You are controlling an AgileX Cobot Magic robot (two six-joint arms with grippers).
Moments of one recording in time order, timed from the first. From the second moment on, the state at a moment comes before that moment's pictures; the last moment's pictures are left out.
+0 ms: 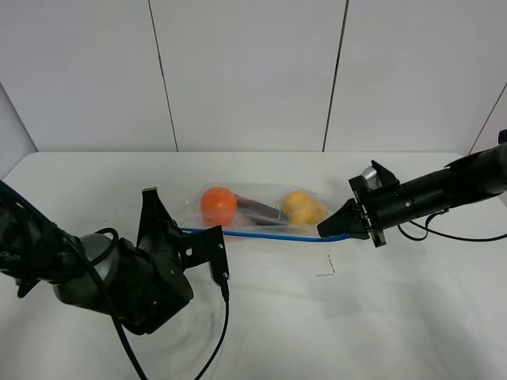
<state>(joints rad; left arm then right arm) -0.91 1.96 -0.72 1.71 0.83 -1.05 -0.08 2.08 -1.07 1.24 1.22 -0.97</state>
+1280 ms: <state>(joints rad) -0.91 1.96 -0.72 1.74 1.03 -1.07 -0.08 2.08 -1.07 1.23 1.21 -0.97</state>
